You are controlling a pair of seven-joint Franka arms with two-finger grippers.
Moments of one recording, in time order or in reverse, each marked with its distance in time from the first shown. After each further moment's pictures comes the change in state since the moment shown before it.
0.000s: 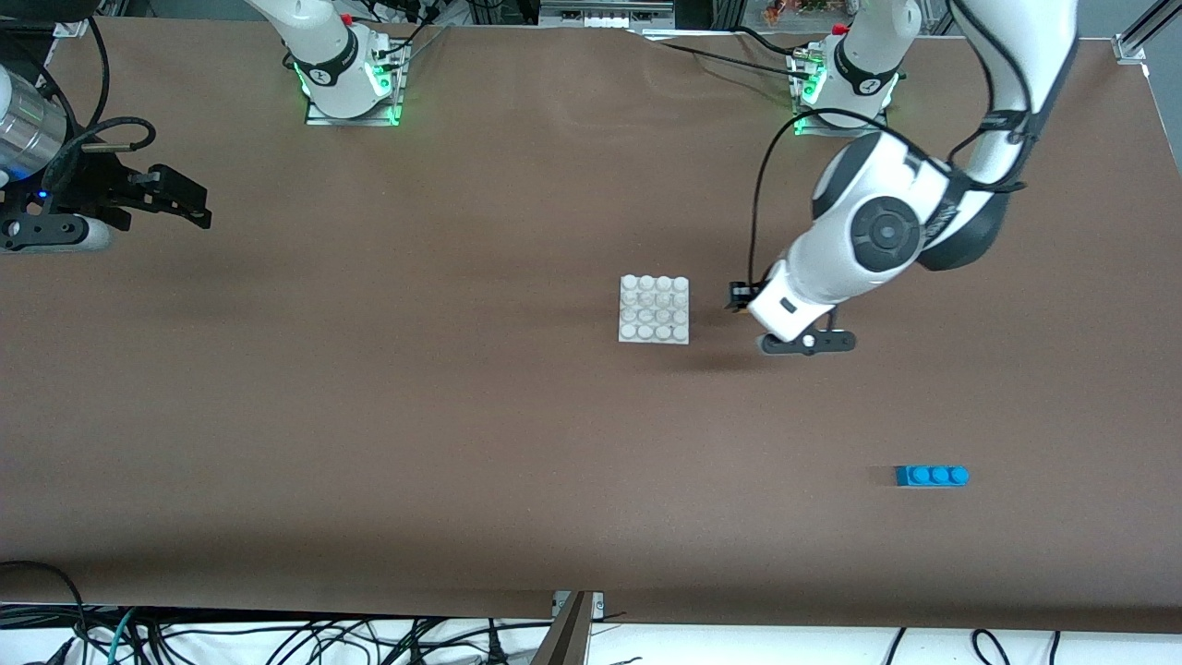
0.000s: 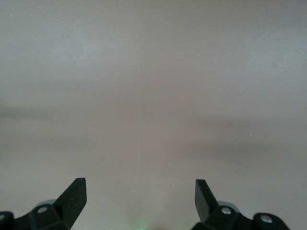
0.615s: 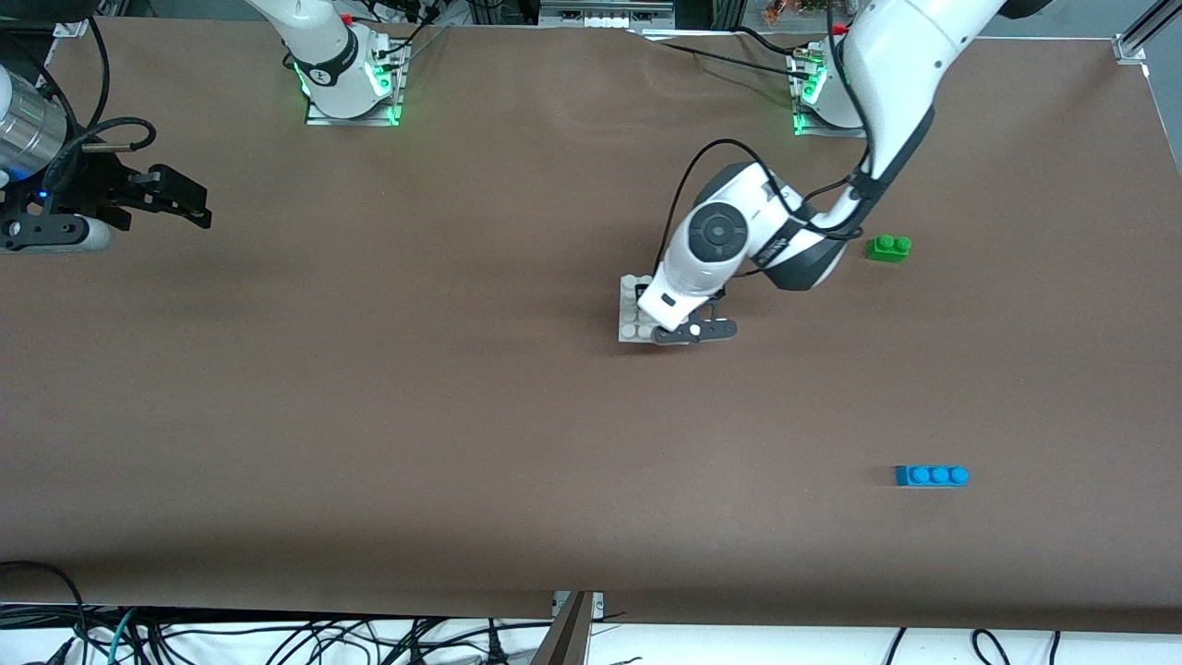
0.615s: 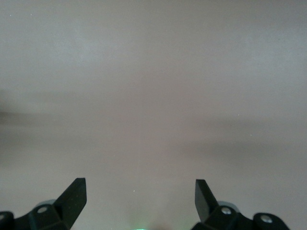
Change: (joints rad) left arm -0.210 0.217 0.005 -0.004 0.239 0.188 -0.329; right arm 0.000 0.000 0.000 0.000 0.000 -0.001 0.000
